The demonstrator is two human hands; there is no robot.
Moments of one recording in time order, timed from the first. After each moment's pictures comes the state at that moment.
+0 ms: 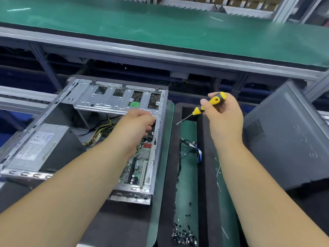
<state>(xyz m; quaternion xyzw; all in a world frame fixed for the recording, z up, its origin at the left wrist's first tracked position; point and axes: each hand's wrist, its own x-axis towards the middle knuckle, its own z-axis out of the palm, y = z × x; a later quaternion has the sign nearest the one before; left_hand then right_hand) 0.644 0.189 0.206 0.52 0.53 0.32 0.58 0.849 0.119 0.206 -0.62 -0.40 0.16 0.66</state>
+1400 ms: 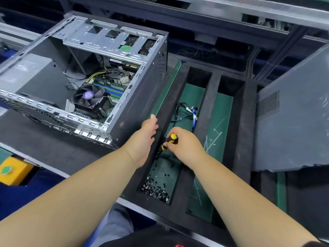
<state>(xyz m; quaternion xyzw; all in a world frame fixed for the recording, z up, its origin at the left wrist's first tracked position) 0.721 0.058 0.105 0.36 0.58 0.27 0.68 0.863 0.037 0.036 -0.68 -0.62 0.33 0.20</state>
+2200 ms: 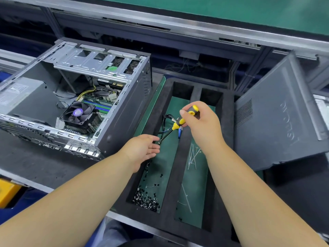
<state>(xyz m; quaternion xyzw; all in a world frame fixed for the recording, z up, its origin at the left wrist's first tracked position) 0.740 0.056 0.116 0.36 0.63 0.20 0.66 0.917 0.038 0.140 -0.65 -0.48 0.32 0.50</state>
